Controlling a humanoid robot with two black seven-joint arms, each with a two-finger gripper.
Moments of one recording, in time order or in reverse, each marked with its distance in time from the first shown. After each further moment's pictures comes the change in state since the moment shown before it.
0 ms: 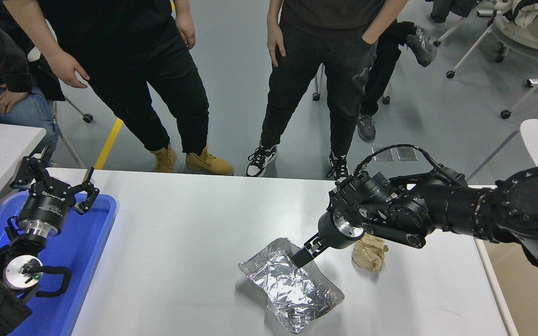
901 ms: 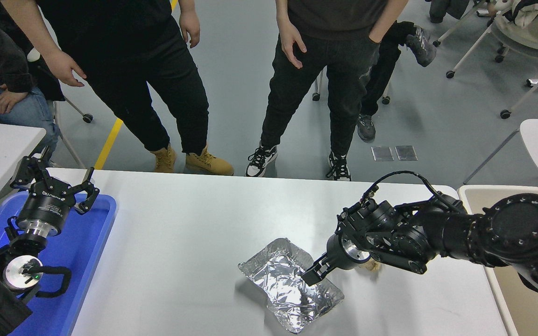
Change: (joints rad) left arm 0.000 0.000 0.000 0.000 0.000 0.000 0.000; right arm -0.104 0.011 -0.058 -0.052 -0.004 -0.096 0.005
